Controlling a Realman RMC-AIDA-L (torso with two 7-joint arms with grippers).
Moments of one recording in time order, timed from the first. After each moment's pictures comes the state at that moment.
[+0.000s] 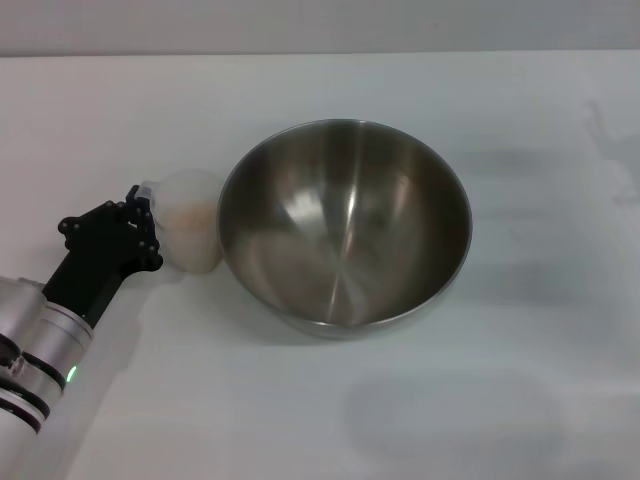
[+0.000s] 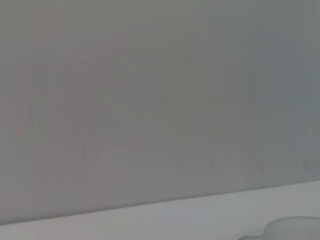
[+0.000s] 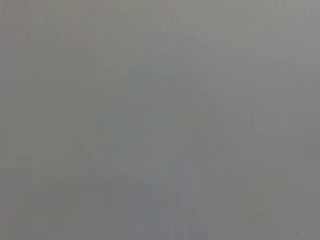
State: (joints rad) left arm -0.33 -2.08 -0.44 -0.31 2.12 1.11 -0.03; right arm 0.46 2.06 -1.94 -0.13 0.62 -1.40 0.12
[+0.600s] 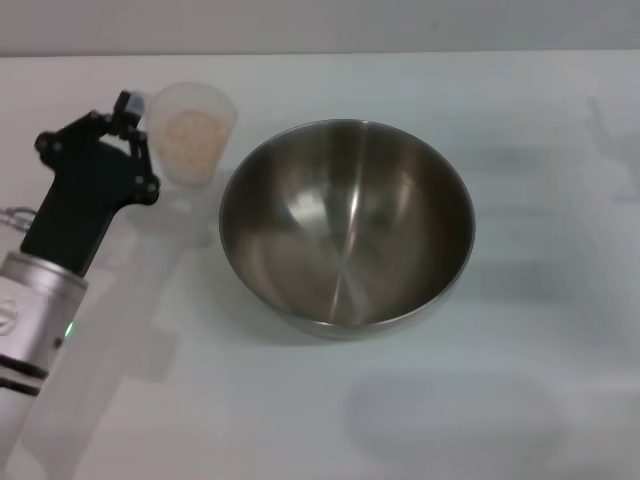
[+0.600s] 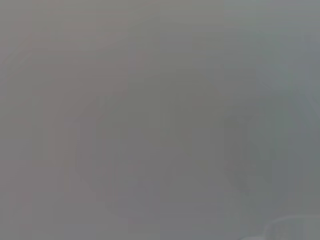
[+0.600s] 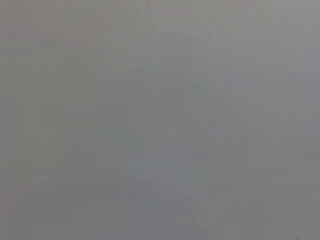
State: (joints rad) left arm -0.34 -2.08 -0.45 -0.32 2.11 1.38 0.20; right arm 0.47 2.05 -1.94 -0.13 0.62 -1.40 0.12
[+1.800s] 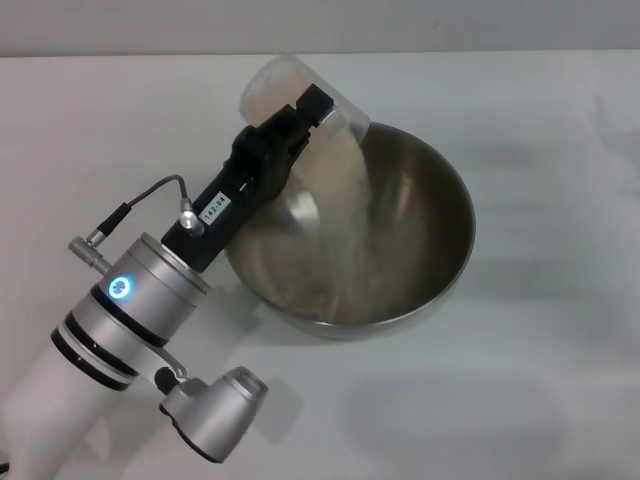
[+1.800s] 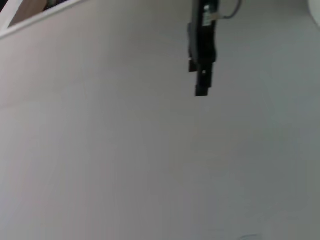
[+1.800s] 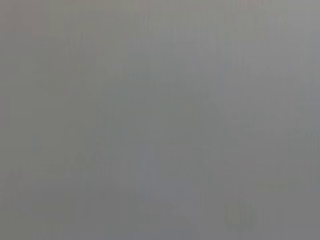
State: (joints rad) left arm -0.46 -2.08 -0.40 -0.44 2.39 1.41 1.74; right arm 0.47 2.05 -1.92 -0.14 0.62 -1.41 0.07
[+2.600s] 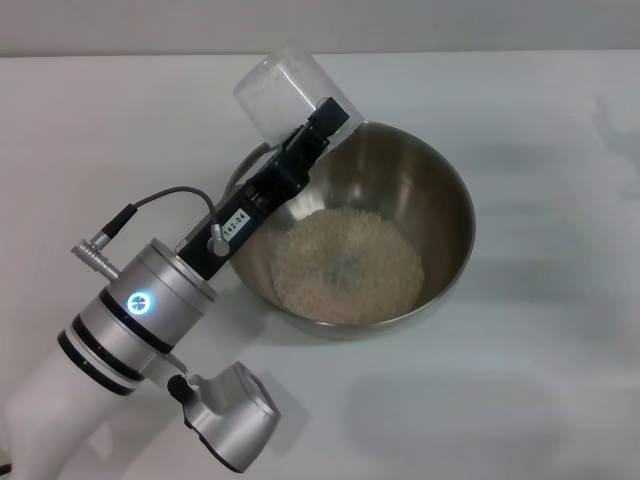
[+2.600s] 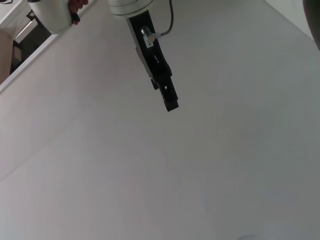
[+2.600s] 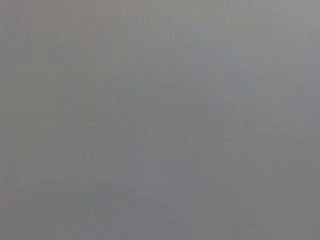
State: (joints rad) left arm -0.47 -2.08 -0.40 -0.45 2.42 1.40 2.07; right arm 0.47 2.05 -1.92 -0.14 0.62 -1.41 0.07
